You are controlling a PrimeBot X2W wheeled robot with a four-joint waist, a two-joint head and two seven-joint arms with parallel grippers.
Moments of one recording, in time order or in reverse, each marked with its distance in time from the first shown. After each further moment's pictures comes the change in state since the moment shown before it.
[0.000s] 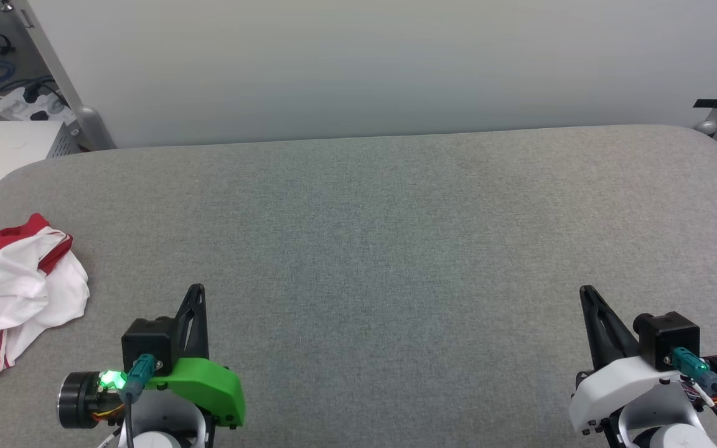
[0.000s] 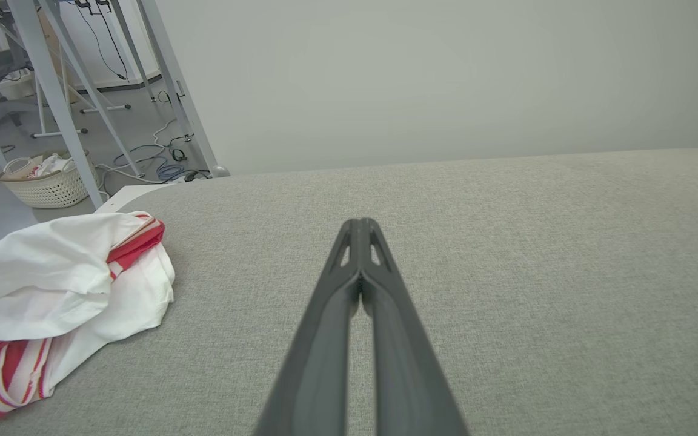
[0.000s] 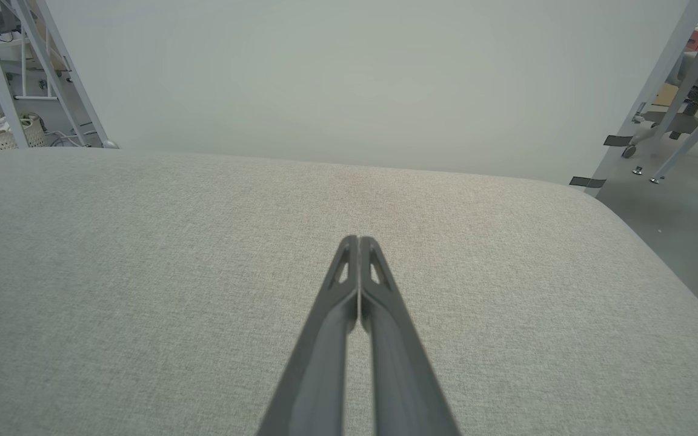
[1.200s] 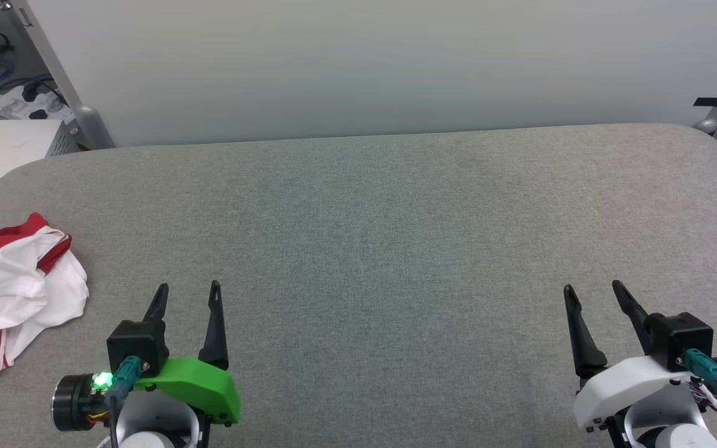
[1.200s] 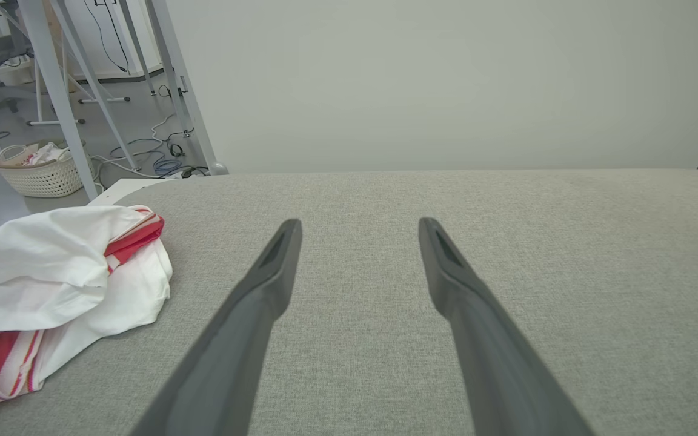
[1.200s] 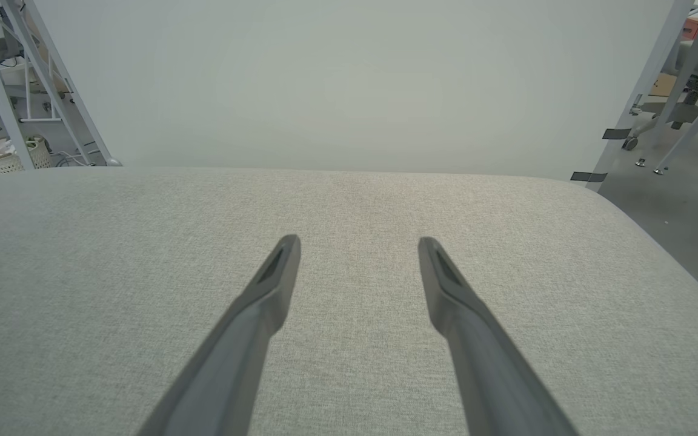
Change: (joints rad) left arm 0.001 0.000 0.016 -0.002 -0.048 -0.002 -0.019; right arm 0.001 0.000 -0.010 -0.001 0.047 0.000 -0.016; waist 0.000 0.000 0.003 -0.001
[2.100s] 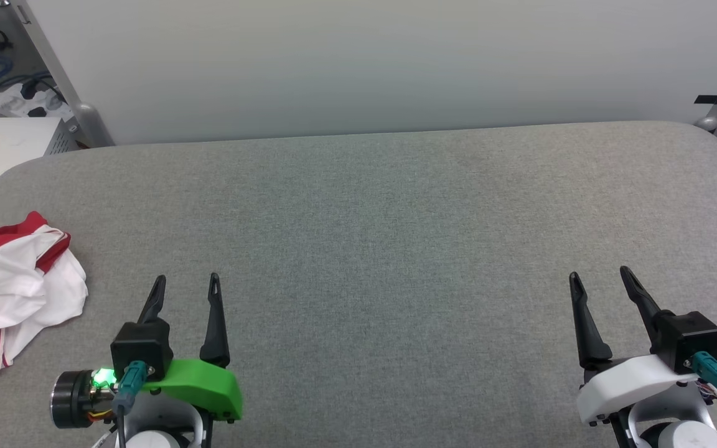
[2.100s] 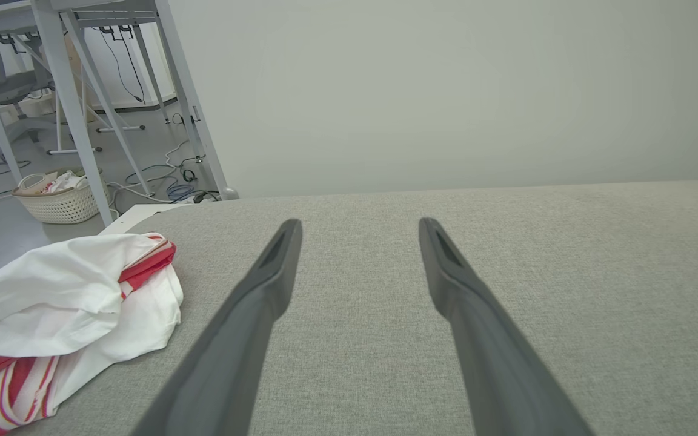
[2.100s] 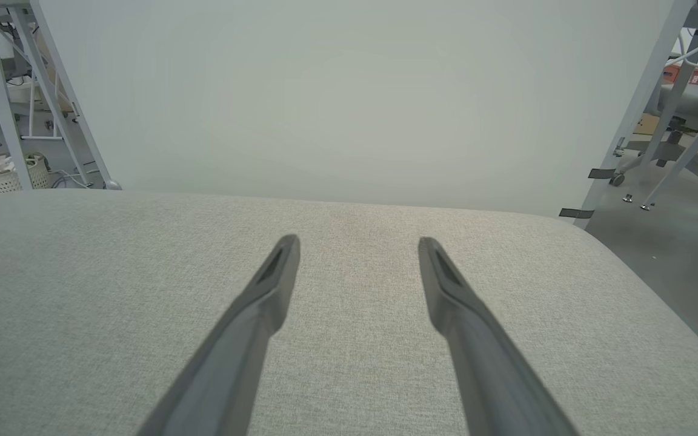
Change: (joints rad) left arm 0.000 0.000 -0.015 -0.015 0.038 0.029 -0.053; right arm 0.000 0.000 -0.003 -0.039 -0.029 0.000 -0.057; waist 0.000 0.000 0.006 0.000
